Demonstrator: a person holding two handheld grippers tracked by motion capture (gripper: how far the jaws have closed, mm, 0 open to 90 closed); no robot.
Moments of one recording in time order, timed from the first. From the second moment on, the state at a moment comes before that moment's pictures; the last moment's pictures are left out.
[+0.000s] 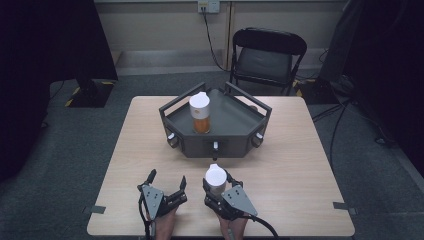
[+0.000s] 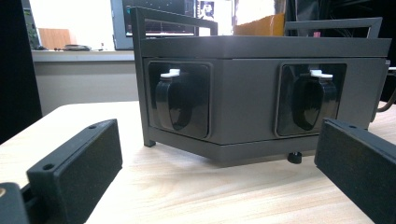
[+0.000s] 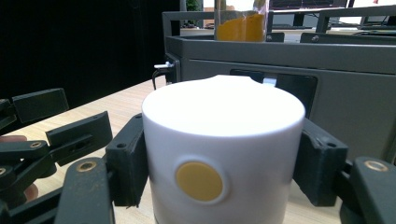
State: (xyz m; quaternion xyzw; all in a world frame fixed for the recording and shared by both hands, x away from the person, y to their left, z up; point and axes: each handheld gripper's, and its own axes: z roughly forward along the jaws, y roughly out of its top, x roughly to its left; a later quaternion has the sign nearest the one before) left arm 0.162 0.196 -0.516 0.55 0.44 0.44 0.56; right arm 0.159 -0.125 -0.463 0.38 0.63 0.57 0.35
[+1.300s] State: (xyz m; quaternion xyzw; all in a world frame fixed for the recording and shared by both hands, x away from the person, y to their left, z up) left arm 0.162 0.196 -0.516 0.55 0.44 0.44 0.56; right arm 0.167 -0.131 -0.424 0.39 0.63 0.57 0.35
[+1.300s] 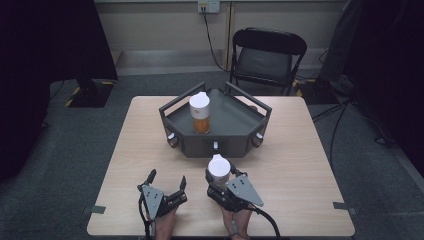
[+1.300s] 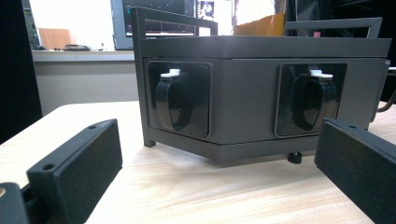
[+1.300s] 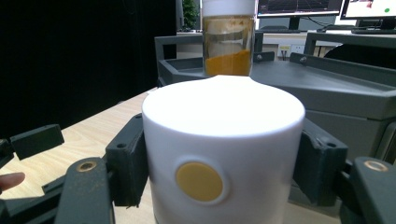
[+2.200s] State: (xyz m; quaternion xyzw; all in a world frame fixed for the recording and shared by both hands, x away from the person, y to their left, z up) left arm 0.162 0.196 -0.516 0.55 0.44 0.44 0.56; right arm 0.194 -0.146 -0.382 0.37 0.63 0.57 0.37
